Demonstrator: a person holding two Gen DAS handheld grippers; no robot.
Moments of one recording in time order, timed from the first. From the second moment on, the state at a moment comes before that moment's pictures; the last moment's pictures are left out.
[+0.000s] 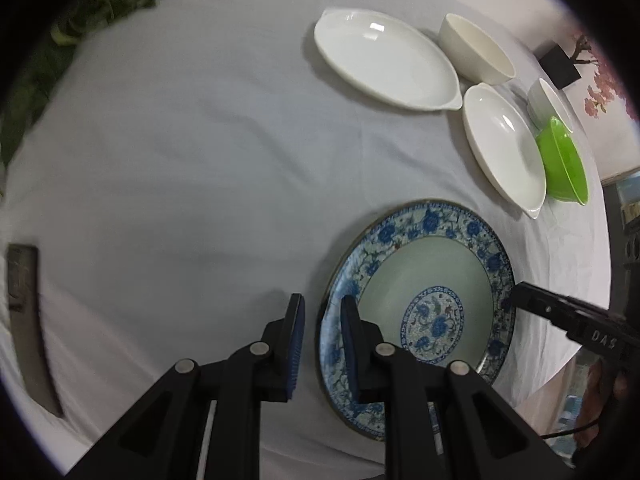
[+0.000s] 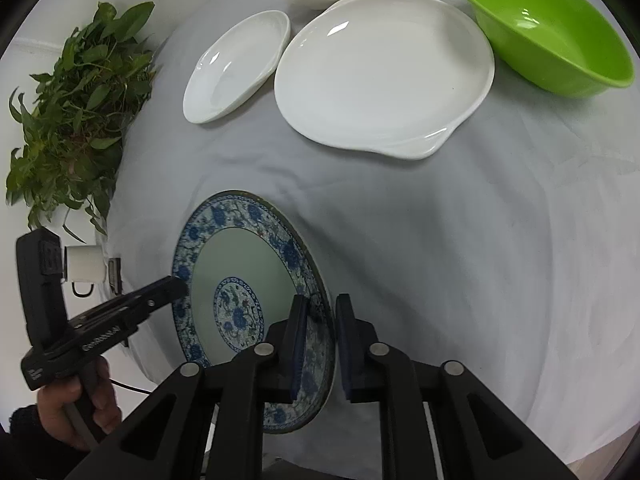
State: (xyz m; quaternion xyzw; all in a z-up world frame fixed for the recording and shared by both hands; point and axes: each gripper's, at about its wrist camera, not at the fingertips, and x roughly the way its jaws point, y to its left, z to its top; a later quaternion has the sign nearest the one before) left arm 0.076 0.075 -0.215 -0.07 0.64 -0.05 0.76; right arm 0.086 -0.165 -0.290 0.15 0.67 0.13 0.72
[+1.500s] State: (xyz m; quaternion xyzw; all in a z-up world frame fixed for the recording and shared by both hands) left arm 0.131 -0.053 0.012 -0.01 0.44 -0.13 0.89; right arm 0.123 -0.251 -0.013 -0.01 0.50 0.04 0.86
